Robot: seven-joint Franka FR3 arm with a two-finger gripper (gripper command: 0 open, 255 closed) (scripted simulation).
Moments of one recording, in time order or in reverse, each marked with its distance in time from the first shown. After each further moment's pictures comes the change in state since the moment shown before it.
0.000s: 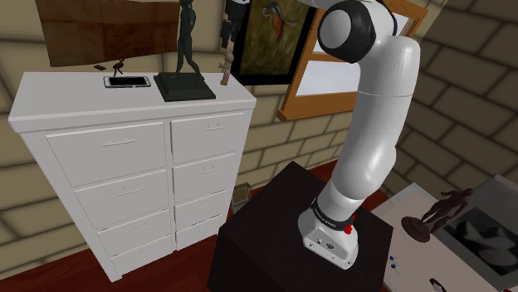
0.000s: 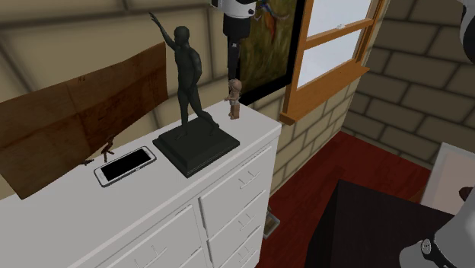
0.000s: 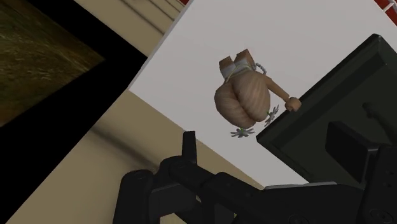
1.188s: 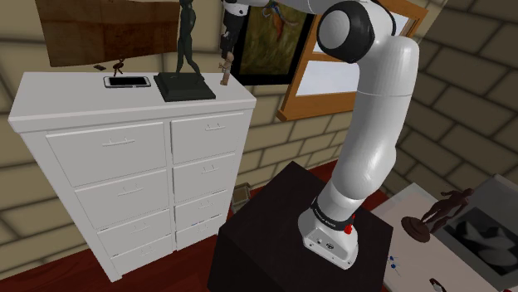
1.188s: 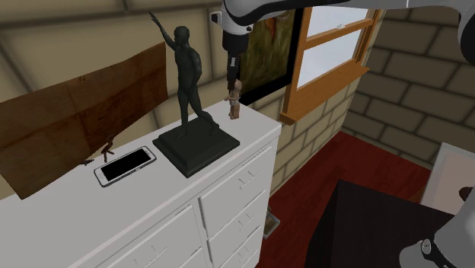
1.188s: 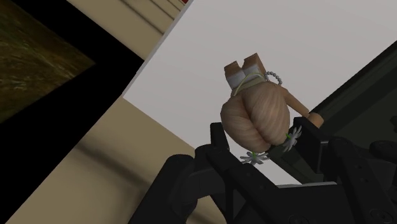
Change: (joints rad) arm 0.000 0.007 0.000 -0.091 -0.001 0.101 -0.006
